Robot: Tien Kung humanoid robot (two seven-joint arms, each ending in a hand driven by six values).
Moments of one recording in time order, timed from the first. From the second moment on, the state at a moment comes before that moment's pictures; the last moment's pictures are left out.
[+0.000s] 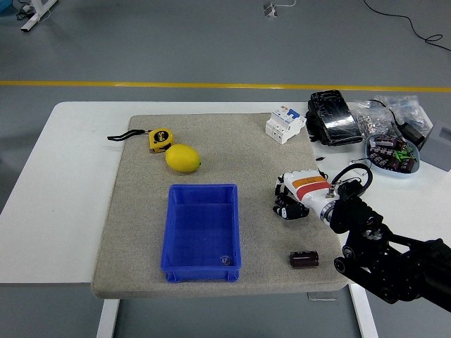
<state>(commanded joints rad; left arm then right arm) -0.09 0.09 -0.38 -0.20 0.31 0.36 0.11 0.78 -0.17 0.29 0.86 -1.80 -0.36 -0.17</state>
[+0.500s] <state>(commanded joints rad) -0.10 0.09 -0.38 -0.20 0.31 0.36 0.11 0.78 -0.17 0.32 0.86 -1.79 -0.36 -0.15</state>
